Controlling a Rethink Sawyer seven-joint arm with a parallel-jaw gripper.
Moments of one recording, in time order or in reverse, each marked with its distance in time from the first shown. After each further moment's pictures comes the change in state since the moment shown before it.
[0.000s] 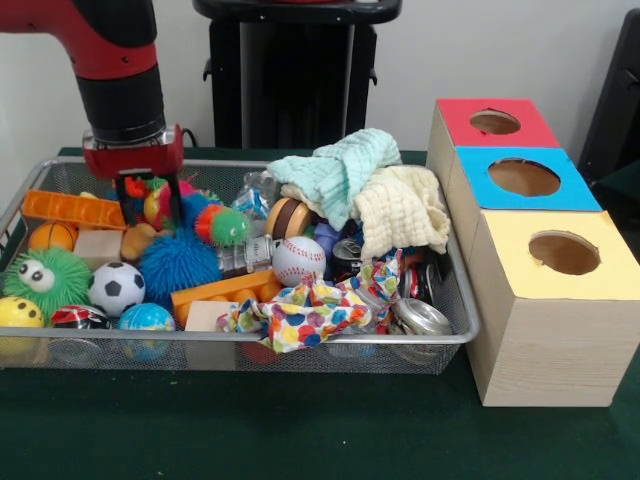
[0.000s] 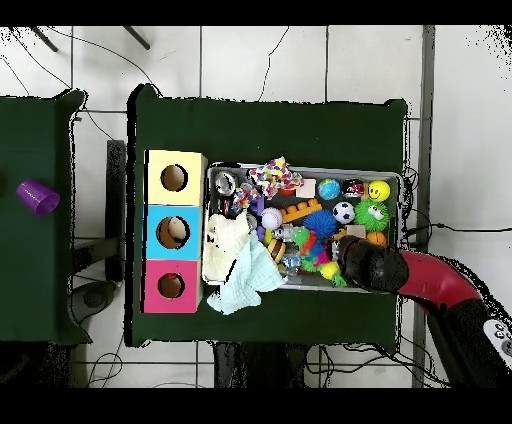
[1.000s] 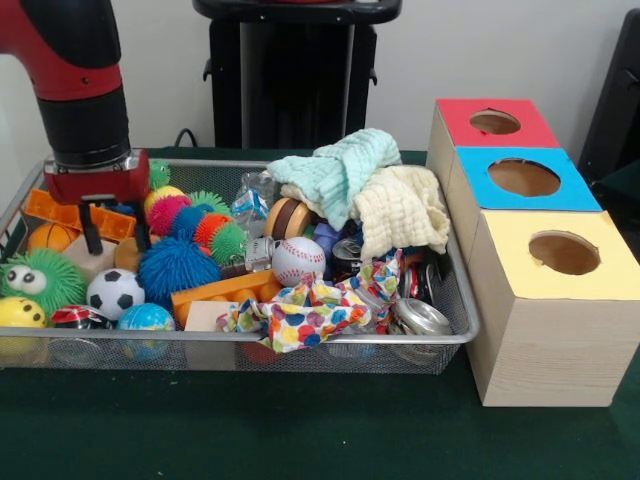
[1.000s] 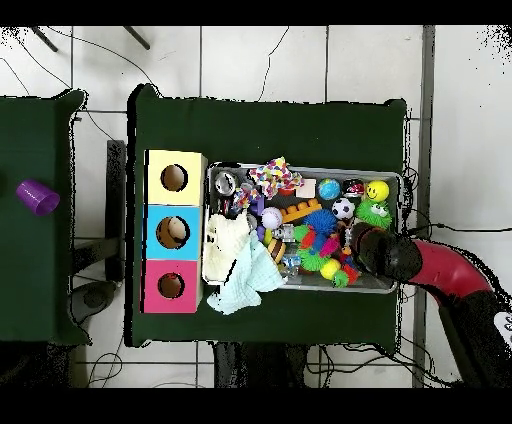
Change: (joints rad) arm -0.051 0.061 0.050 -0.101 -0.038 0.001 0.000
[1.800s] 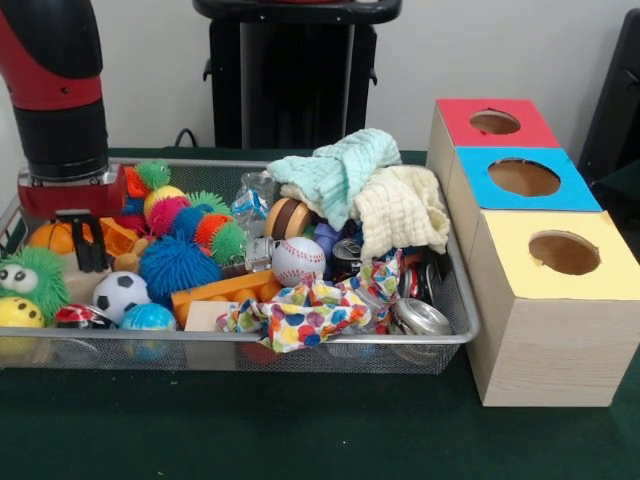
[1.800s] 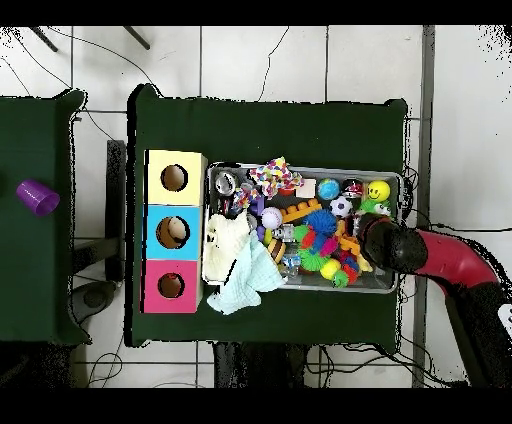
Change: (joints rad) arm -0.007 0.021 0.031 -0.073 -0.064 0.000 0.000
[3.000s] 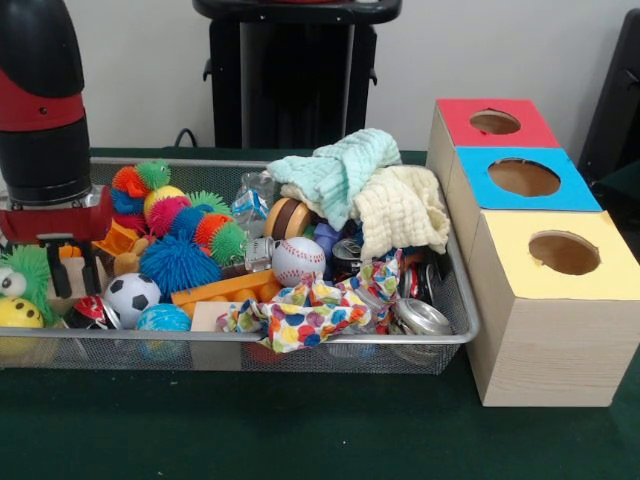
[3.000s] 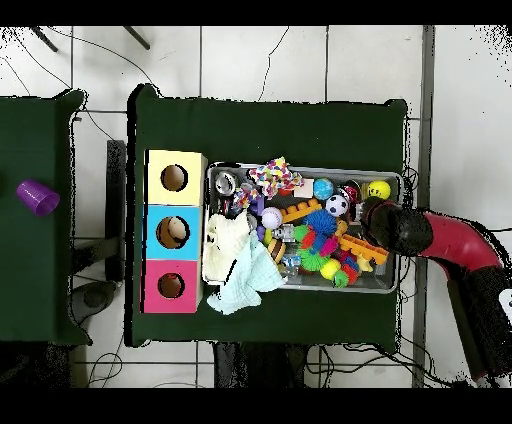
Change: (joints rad) arm -0.006 0.050 0.065 -0.107 -0.019 0.083 -0.001
